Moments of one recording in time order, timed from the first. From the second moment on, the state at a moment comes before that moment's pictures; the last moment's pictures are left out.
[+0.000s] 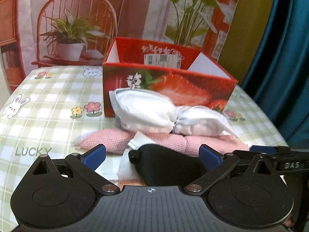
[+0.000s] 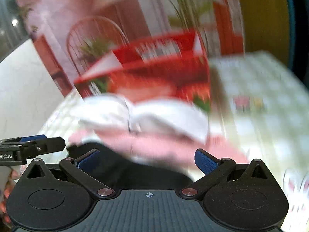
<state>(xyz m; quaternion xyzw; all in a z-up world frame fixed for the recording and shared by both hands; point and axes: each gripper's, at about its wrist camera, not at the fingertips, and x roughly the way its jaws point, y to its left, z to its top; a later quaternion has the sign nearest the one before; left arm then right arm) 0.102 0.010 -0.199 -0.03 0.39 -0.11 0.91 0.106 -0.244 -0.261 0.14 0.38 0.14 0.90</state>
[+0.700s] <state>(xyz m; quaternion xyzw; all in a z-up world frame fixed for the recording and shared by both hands) 0.091 0.017 -0.220 -0.04 0.39 -0.11 0.91 0.097 -0.251 -0.295 0.19 0.42 0.13 0.87</state>
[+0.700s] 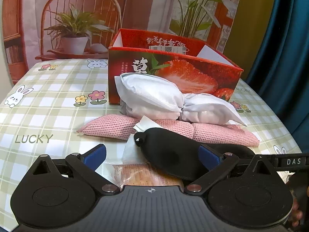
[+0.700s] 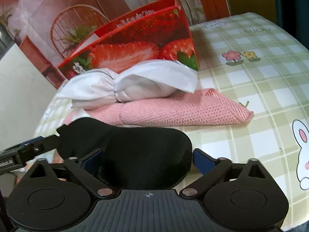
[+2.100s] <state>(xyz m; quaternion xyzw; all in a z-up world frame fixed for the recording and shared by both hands) 0.092 0.041 -0.243 -0.12 0.40 -0.13 0.90 0.083 -0.255 -0.280 0.18 0.36 0.12 0.91</state>
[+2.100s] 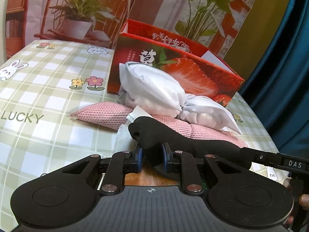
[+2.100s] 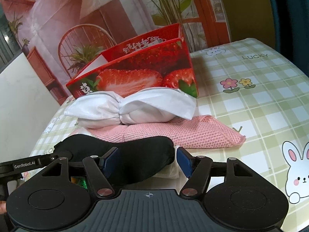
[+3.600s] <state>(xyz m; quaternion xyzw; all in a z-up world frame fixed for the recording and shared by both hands) 0.094 0.038 -0.254 -0.12 0.41 -0.13 0.90 0.106 -0.258 -0.275 0.19 0.28 0.17 0.92</state>
